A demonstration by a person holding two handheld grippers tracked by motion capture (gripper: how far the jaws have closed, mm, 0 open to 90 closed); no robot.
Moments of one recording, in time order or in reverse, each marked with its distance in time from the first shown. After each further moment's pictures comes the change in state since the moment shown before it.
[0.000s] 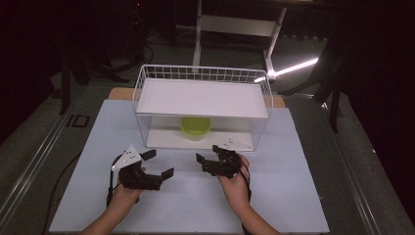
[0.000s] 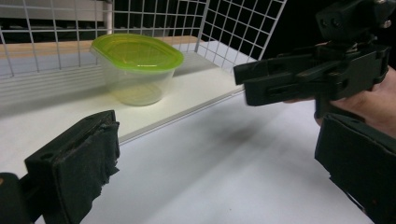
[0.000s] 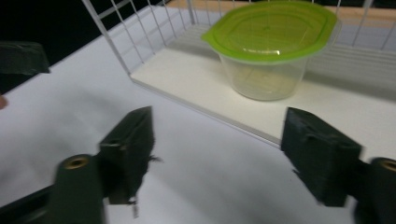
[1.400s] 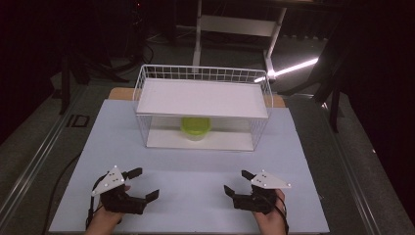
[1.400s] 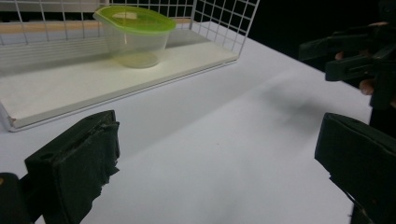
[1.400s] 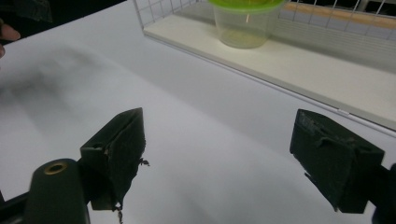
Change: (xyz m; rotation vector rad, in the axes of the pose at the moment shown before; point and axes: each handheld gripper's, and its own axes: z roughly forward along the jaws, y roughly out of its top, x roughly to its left) left arm -0.011 -0.037 -0.047 0.042 0.006 0.039; right arm -0.011 -0.060 -0.104 -0.008 -0.007 -0.141
